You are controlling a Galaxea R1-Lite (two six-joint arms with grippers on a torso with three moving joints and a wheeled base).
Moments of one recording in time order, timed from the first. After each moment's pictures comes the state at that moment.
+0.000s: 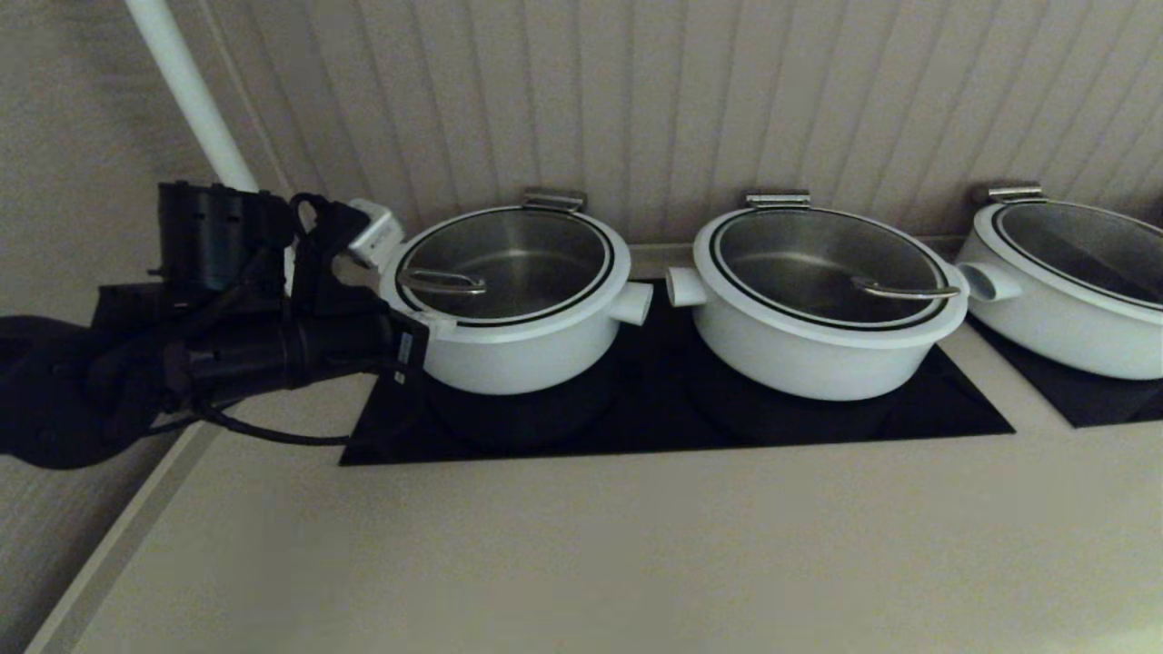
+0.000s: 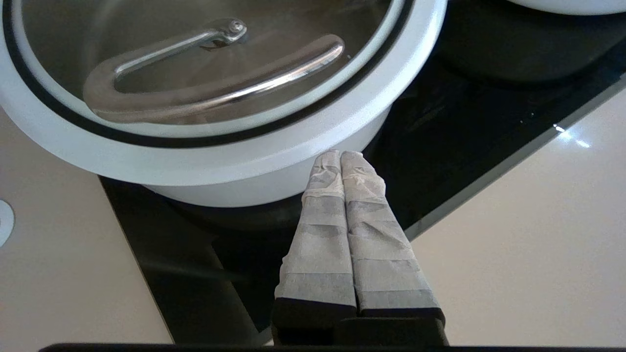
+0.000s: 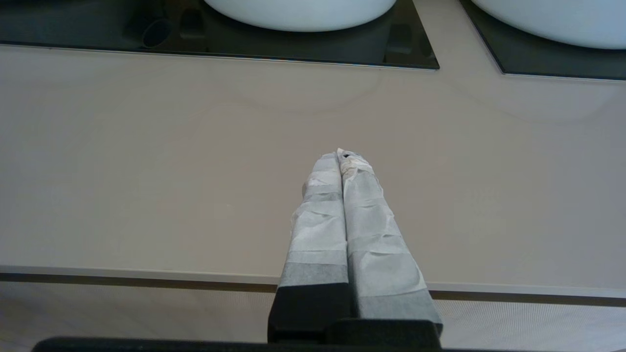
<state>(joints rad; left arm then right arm) -0.29 1.64 -0.97 -0.30 -0.21 0.17 -0.01 0.00 -0.01 0.04 0.04 -0.07</state>
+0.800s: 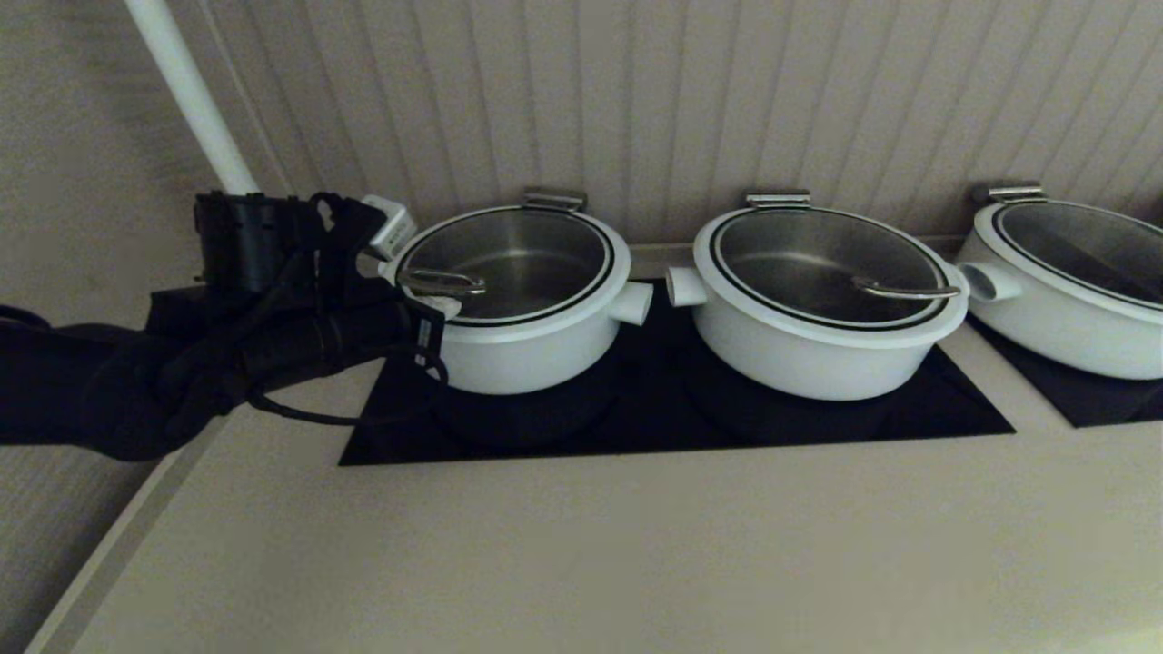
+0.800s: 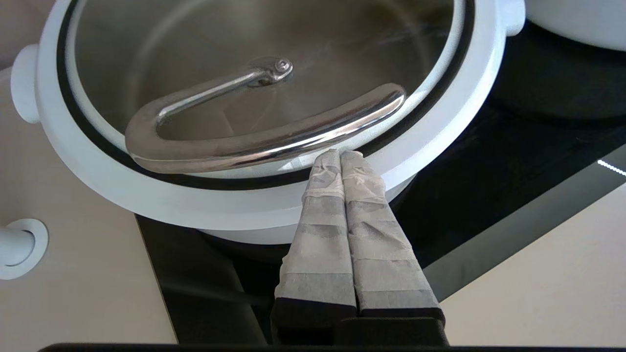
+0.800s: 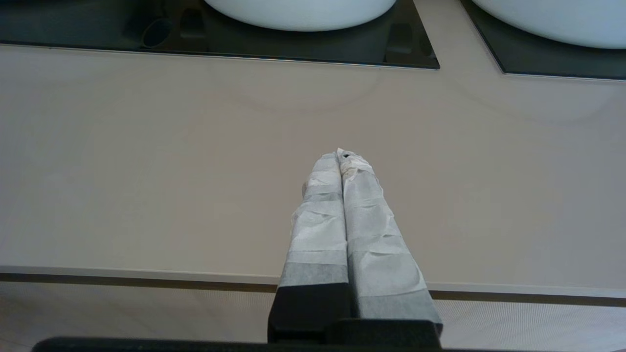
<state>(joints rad) -0.29 1.73 -0.98 -0.45 -0.13 0.16 -0.01 0.00 -0.01 0.04 0.04 -0.07</state>
